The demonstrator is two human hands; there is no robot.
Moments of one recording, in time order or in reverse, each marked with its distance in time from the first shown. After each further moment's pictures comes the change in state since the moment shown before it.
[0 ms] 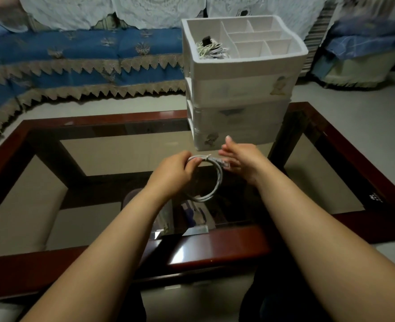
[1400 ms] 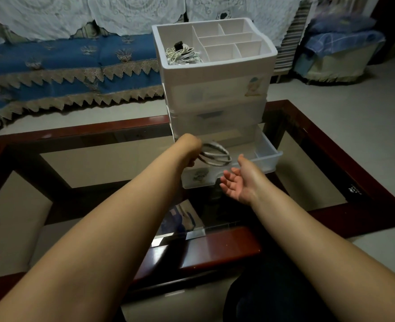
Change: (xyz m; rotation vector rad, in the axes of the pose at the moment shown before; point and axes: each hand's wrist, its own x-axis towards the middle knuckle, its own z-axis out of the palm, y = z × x) left_hand 0.091 0.074 0.028 -0.246 -0.177 -0.418; right_hand -0.015 0.027 -0.037 0.521 0.159 0.328
